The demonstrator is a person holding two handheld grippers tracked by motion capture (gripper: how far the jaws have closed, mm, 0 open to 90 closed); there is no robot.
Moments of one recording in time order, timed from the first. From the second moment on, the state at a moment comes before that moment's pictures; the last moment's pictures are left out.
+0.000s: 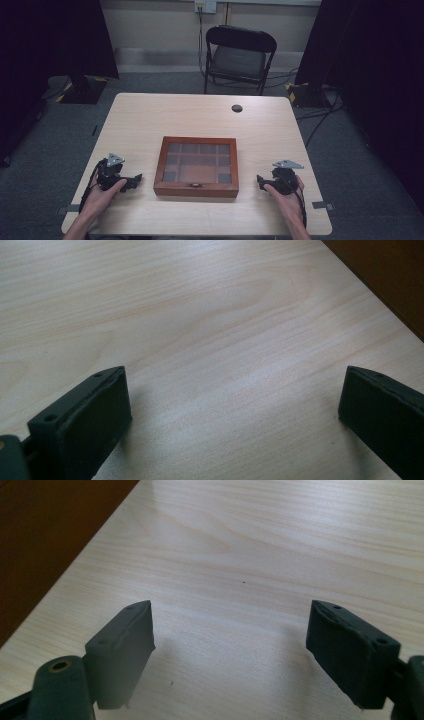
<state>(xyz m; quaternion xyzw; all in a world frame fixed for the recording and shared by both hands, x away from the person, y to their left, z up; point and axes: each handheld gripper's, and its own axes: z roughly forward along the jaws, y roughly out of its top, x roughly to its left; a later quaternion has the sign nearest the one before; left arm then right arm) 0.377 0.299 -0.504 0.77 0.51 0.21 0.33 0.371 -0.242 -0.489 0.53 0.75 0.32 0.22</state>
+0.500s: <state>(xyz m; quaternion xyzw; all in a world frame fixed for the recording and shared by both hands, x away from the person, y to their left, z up) 0.377 0.299 -0.504 0.77 0.51 0.21 0.33 0.366 -0.242 -0.466 0.51 0.74 0.40 0.17</state>
